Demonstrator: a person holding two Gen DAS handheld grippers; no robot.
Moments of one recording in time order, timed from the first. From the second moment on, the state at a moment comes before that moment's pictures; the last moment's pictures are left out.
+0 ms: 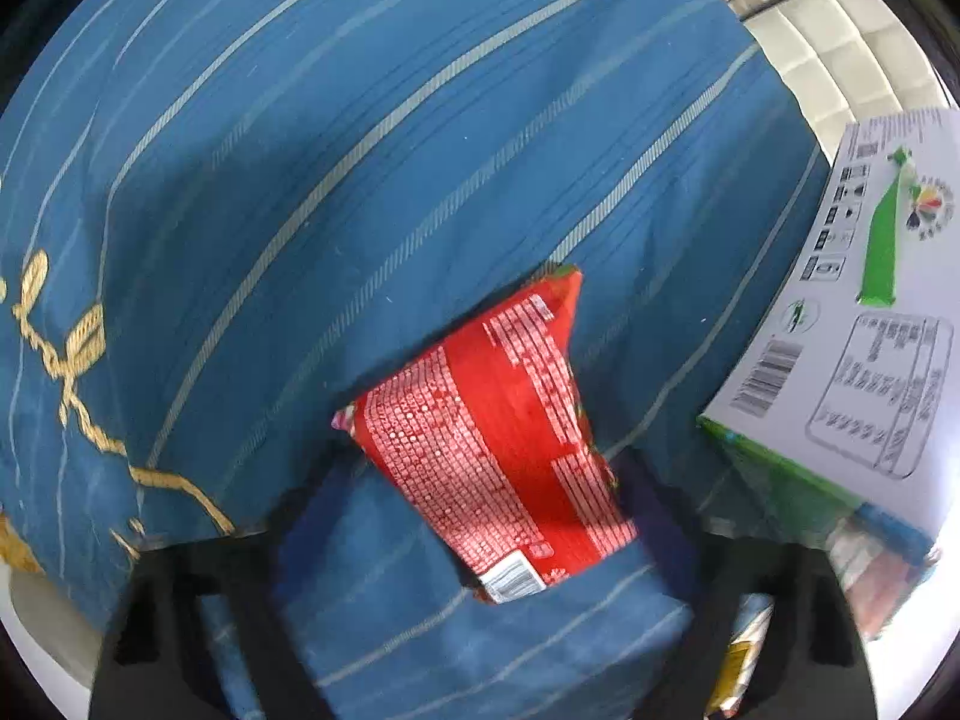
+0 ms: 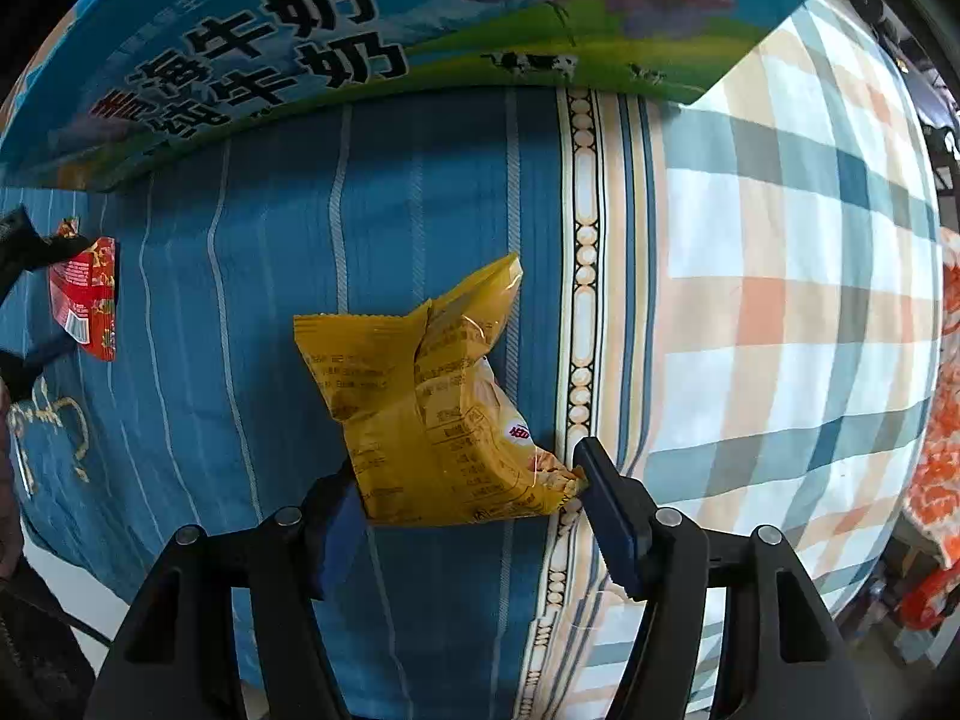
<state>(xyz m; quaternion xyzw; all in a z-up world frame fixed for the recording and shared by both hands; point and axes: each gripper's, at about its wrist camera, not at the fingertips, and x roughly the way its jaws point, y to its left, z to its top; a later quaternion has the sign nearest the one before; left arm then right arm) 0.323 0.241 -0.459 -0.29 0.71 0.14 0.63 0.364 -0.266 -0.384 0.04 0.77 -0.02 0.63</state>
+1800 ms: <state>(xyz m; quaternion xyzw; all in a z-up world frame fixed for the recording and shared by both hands) 0.210 0.085 -0.434 0.02 0.72 0.00 0.70 0.315 -0.250 -0.424 0.05 0.77 -0.08 0.64</state>
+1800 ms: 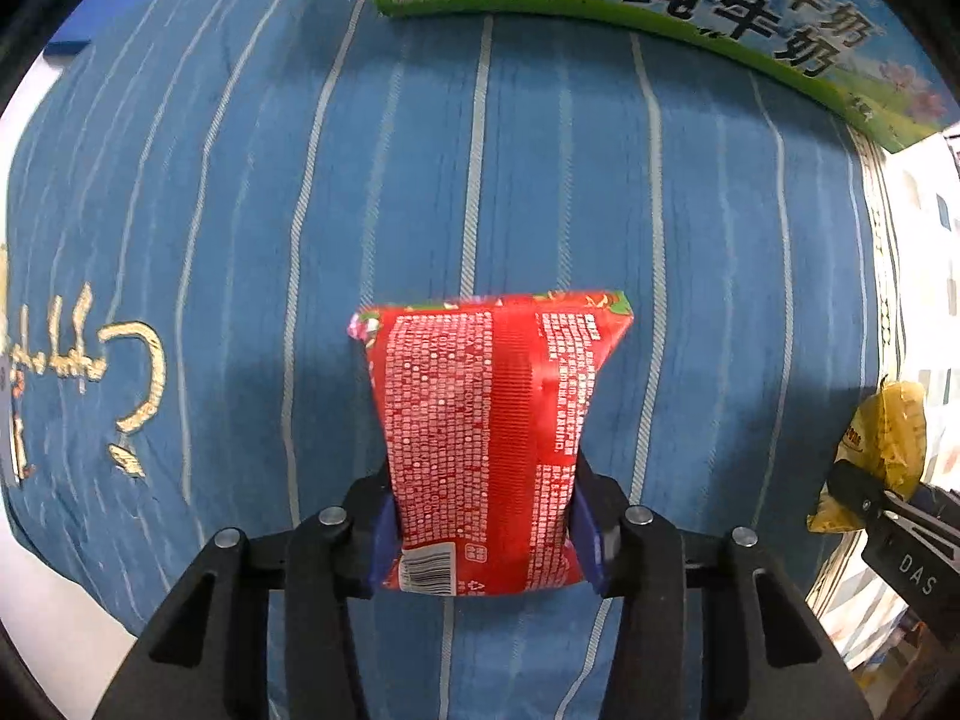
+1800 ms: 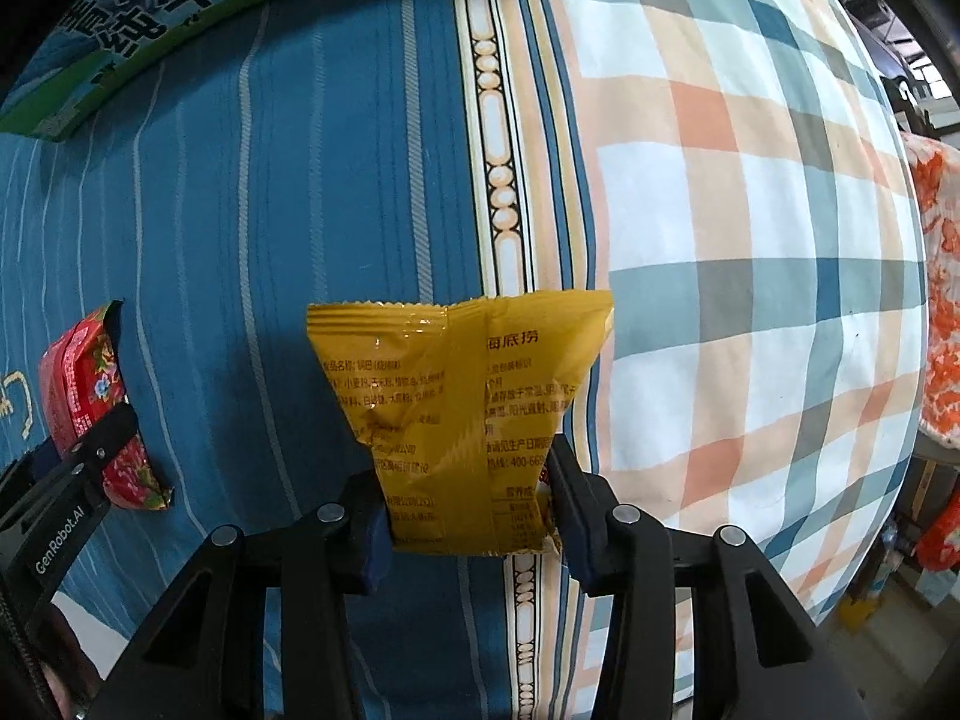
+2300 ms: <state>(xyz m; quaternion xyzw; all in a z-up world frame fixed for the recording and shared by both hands) 0.185 0.064 -0.283 0.03 0.62 -0.04 0.79 0.302 -0.238 -0.285 0.05 0.66 -0.03 0.75</state>
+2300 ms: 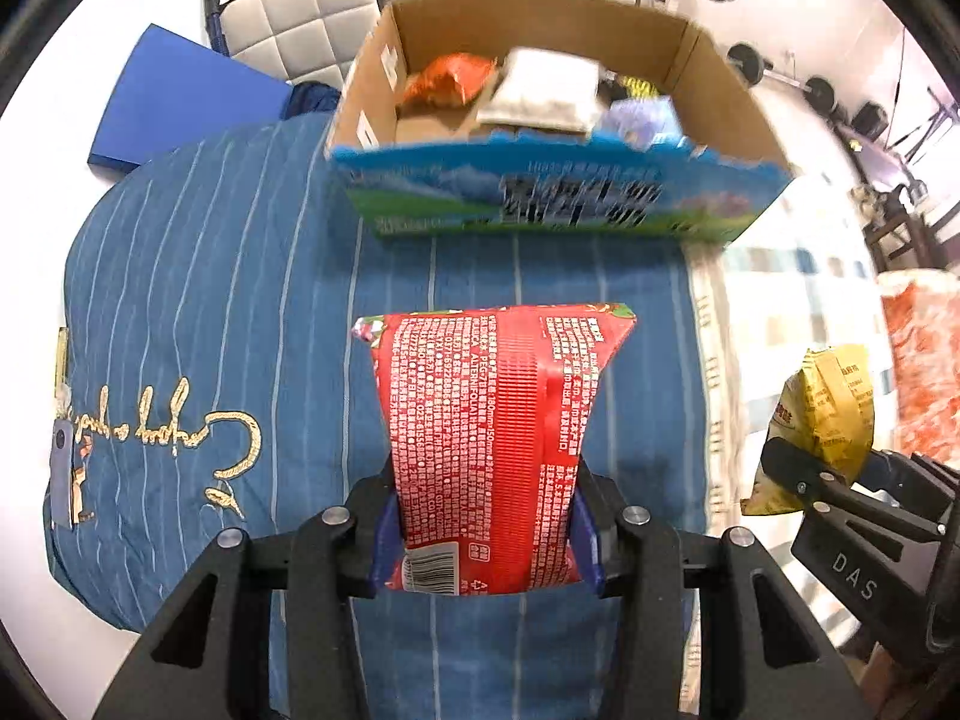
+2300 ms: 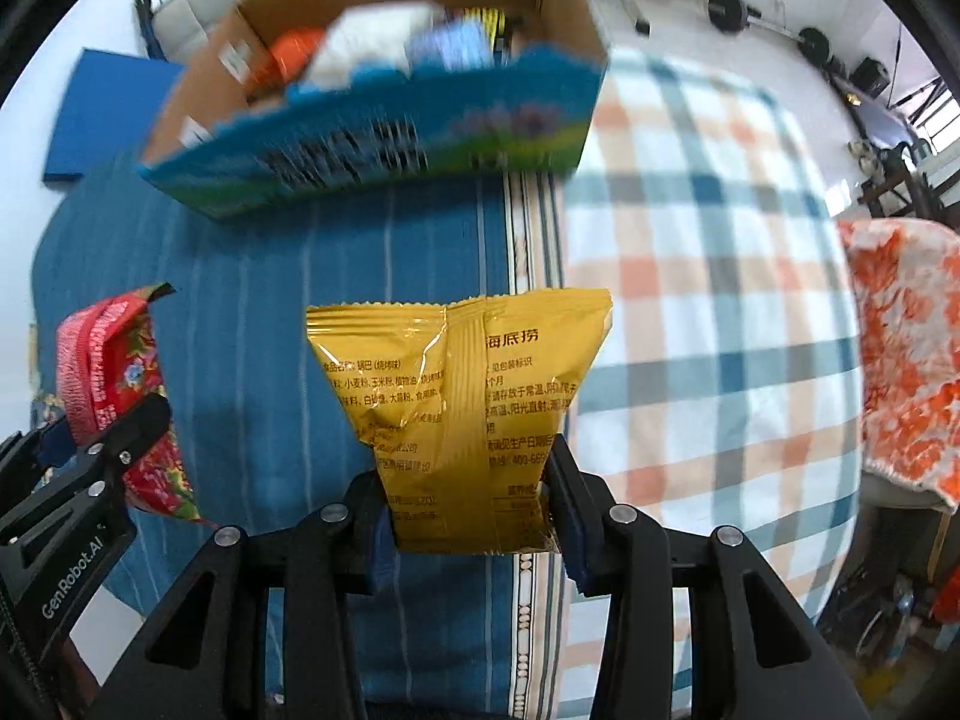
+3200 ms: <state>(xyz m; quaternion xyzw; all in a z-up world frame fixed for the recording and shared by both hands) 0.246 0.064 -0.171 -0.01 0.54 -0.06 0.84 0.342 -0.254 -0.128 0.08 0.58 0.03 0.81</state>
